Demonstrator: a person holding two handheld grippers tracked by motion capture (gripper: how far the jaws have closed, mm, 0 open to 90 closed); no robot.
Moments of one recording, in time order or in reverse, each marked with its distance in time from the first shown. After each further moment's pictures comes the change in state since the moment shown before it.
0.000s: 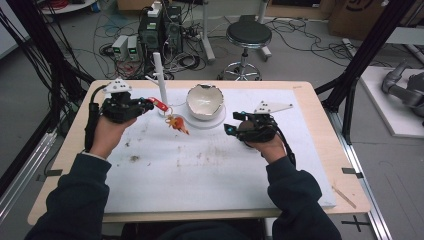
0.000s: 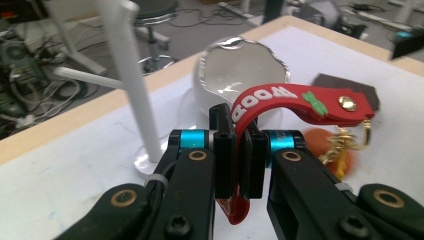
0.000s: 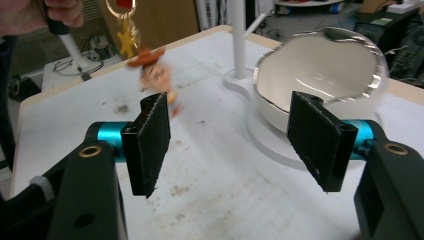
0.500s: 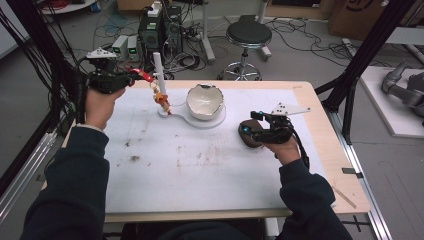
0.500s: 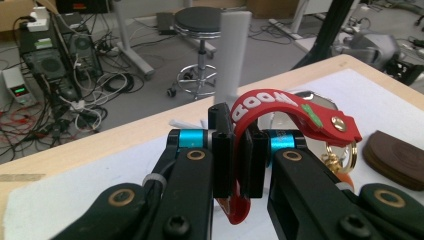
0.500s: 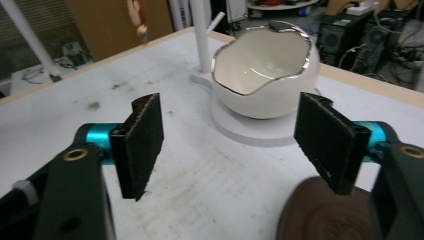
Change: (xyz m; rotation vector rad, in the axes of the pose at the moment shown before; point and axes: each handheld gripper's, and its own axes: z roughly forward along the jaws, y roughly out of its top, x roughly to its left) left arm 0.043 0.048 -0.005 -0.026 0.150 -0.127; right arm -0.019 -0.013 -0.032 -0.008 -0.098 0.006
